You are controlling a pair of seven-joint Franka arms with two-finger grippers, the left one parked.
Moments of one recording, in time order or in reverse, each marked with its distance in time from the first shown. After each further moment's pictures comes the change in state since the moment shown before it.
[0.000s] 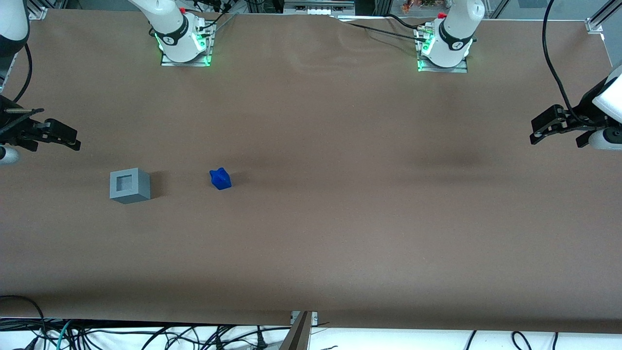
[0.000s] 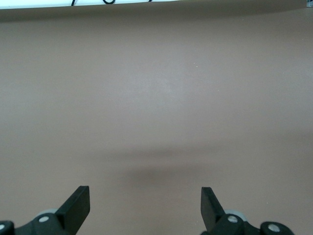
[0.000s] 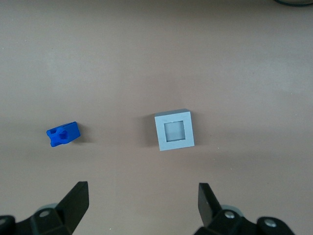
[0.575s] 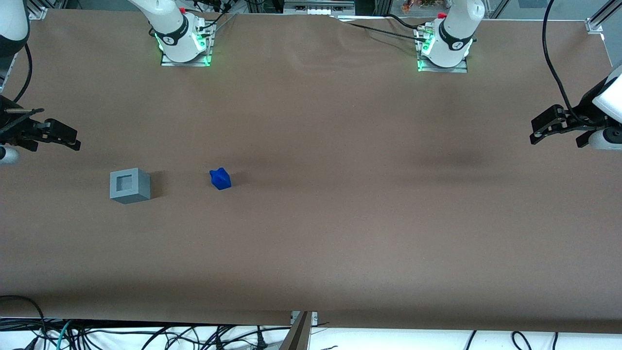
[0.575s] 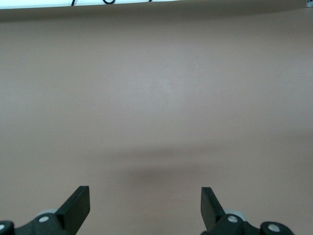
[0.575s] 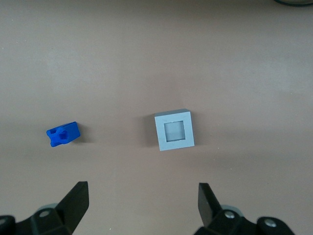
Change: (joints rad) arm 0.000 0.001 0.000 0.000 0.000 0.000 0.000
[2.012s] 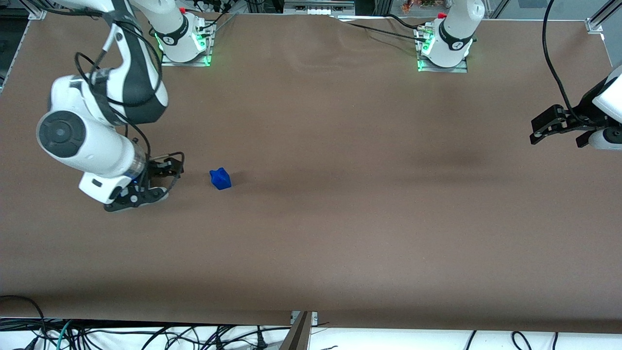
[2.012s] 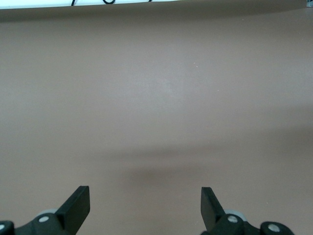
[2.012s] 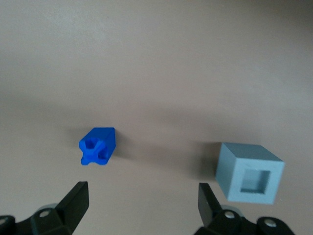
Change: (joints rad) arm 0.248 0.259 0.015 -0.040 0.005 0.199 0.012
